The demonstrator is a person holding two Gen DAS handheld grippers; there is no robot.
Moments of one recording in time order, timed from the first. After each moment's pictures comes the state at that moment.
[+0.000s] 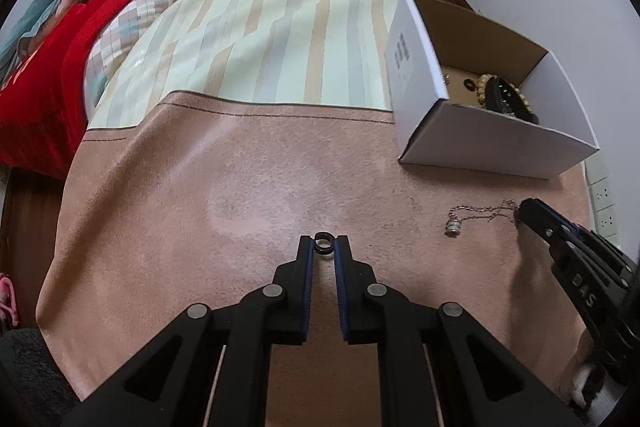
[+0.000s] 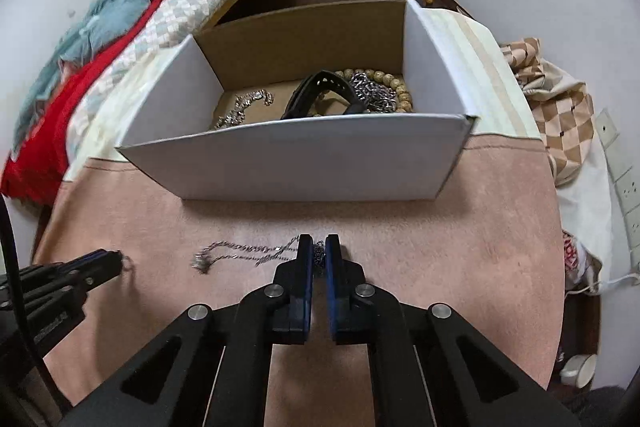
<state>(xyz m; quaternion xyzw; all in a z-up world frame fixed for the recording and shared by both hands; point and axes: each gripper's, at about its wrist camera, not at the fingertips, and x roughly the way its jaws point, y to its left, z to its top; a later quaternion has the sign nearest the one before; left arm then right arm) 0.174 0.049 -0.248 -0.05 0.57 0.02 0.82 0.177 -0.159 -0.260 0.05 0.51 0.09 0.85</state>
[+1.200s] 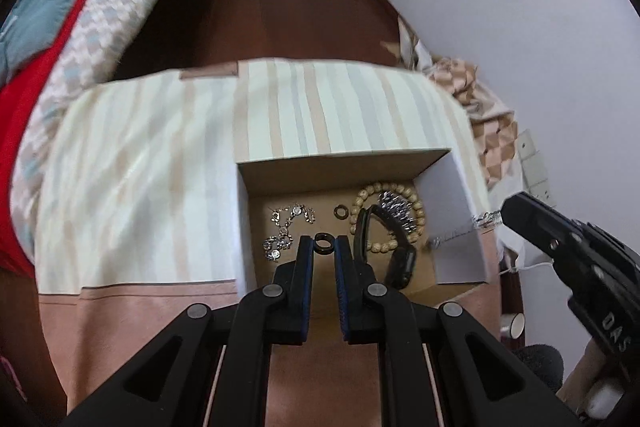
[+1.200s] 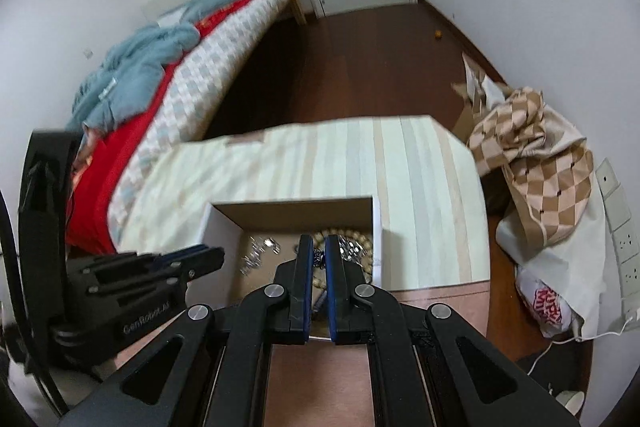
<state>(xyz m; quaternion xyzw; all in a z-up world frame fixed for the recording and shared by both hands) 0.304 -0.023 -0.191 -0.04 0.57 -0.11 0.81 0.271 -0.206 -0.161 0.08 0.49 0.11 0.86</state>
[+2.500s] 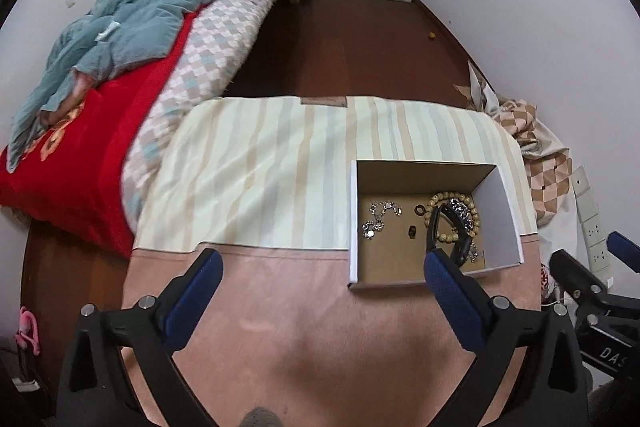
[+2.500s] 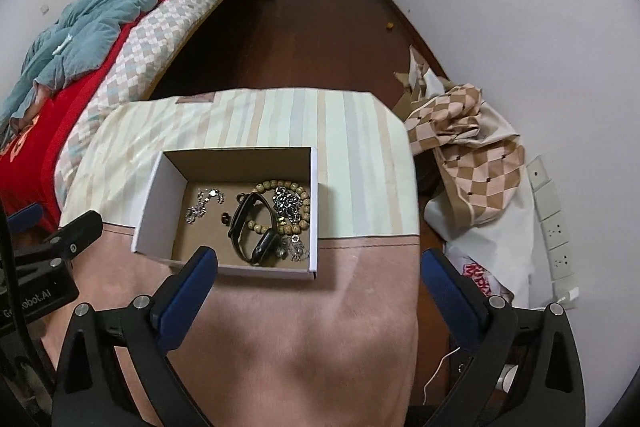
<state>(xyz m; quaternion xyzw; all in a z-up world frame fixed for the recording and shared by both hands) 0.222 0.019 -0.124 -0.01 0.50 0.04 0.86 0.211 -0.197 -0.120 -0.02 0.50 0.01 0.86</state>
